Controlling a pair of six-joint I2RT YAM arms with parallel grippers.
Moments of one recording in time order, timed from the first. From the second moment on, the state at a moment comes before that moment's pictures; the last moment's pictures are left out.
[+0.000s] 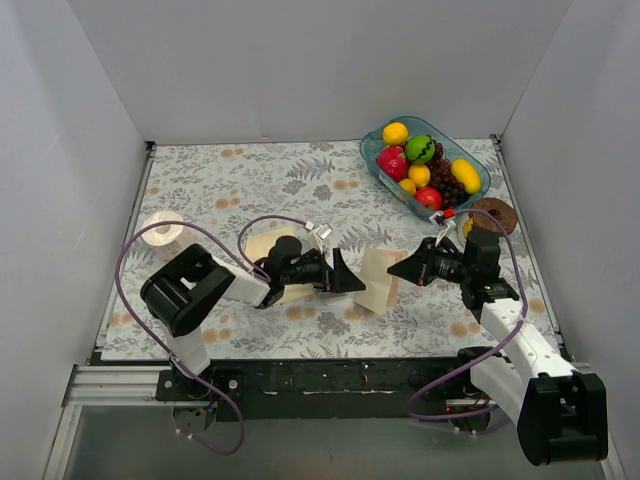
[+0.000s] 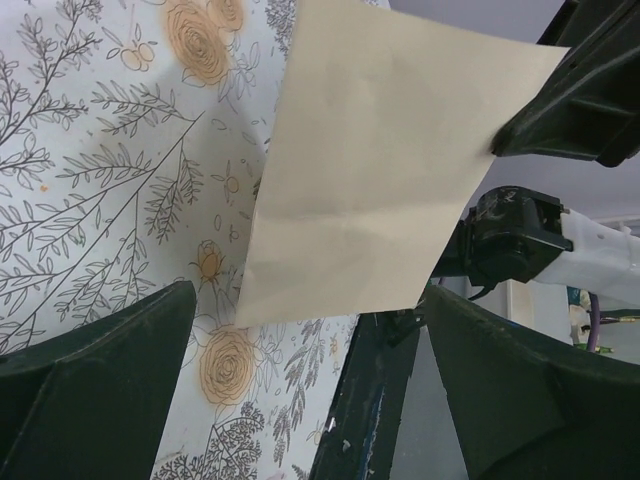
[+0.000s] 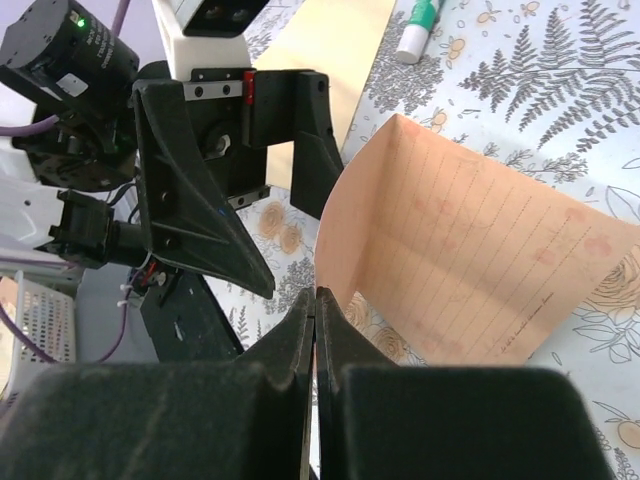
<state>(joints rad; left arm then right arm) -0.74 1.76 0.61 0.85 0.61 -0.87 0.12 0.92 0.41 0.08 -0.91 0.42</state>
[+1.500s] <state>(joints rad) -0.75 1.83 0.53 1.36 0.77 -1.16 0.12 0.96 0.37 0.25 -1.05 0.56</state>
